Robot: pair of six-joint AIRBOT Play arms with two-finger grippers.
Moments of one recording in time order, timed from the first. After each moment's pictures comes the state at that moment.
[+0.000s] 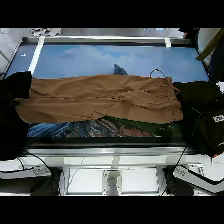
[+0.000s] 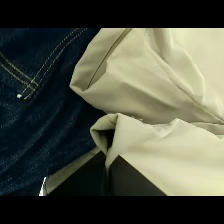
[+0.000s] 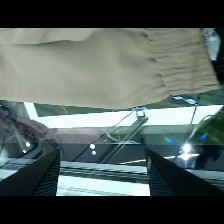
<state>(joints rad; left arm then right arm) 0.75 -1.44 1.27 1.07 -1.15 -1.20 -0.59 -1.22 1.10 -1.07 1.50 1.25</state>
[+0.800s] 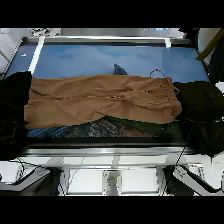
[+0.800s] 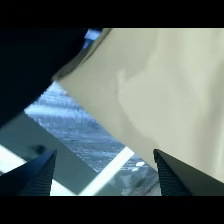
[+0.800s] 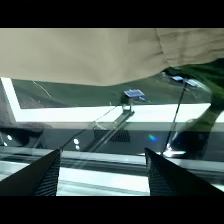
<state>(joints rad) 1.02 -1.12 0.71 0.97 -1.14 -1.26 -0.59 -1.10 0.87 -1.09 1.42 1.14</state>
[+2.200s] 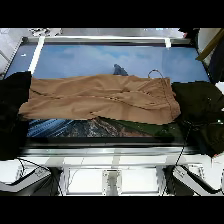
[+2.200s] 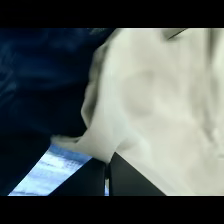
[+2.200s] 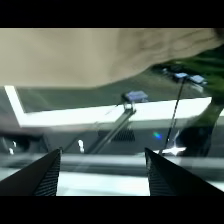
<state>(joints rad) 0.88 -1.17 0.72 0.78 -0.77 -1.20 -0.59 -1.09 0.80 -1.11 1.33 1.19</state>
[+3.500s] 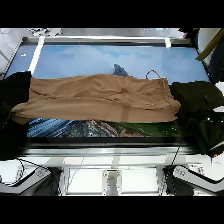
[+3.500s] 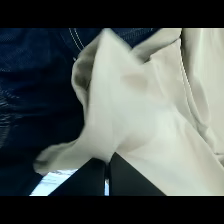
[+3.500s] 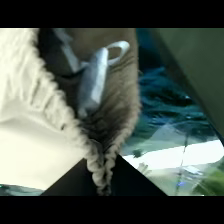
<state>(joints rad) 0.91 -1.12 0.82 0.89 -0.85 -1.20 -0.59 -1.22 0.78 -0.98 1.03 1.14</state>
